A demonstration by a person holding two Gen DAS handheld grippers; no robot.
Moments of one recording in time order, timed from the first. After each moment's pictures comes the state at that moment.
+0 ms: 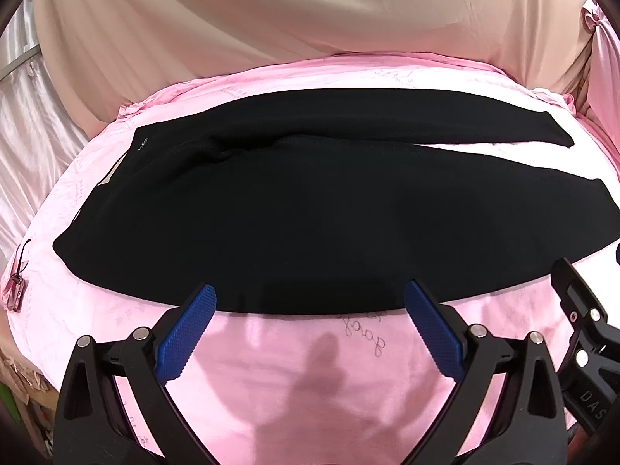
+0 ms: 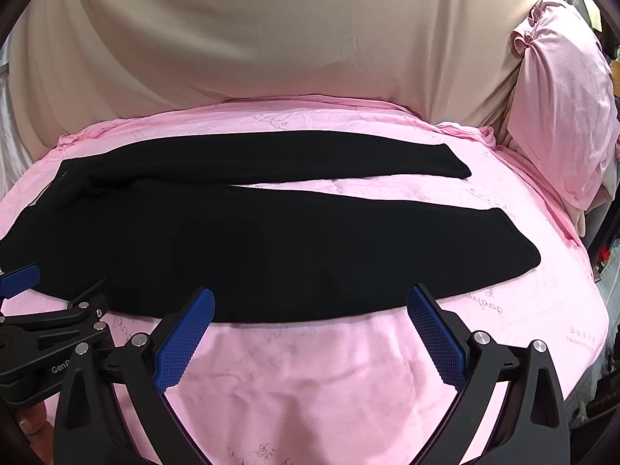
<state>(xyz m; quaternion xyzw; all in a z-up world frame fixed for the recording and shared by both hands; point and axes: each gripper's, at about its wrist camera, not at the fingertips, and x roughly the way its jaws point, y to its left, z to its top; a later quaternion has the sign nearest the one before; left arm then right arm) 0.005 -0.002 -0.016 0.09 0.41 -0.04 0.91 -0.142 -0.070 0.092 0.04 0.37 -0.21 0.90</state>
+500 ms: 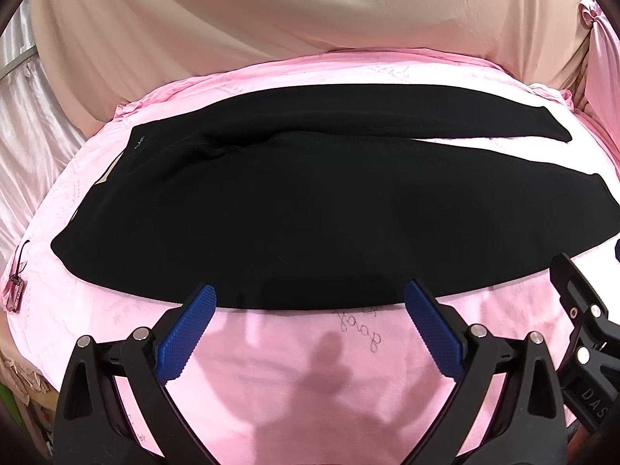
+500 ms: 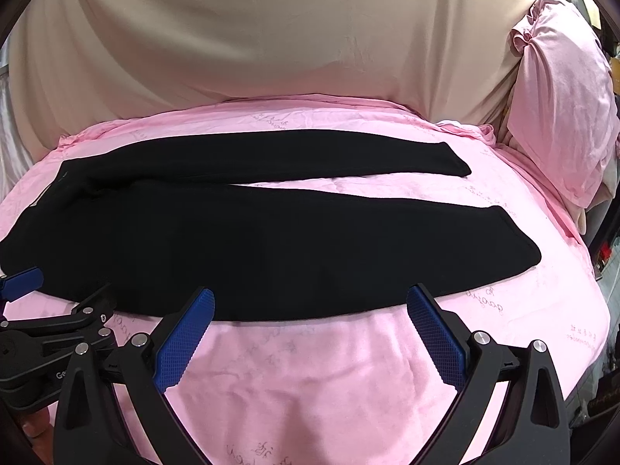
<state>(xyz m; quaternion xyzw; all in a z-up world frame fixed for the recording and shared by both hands) 0.003 -0.005 -0.018 0.09 0.41 -0.04 0.90 -0.143 -0.073 0.094 0.05 0.37 -0.21 0.90</state>
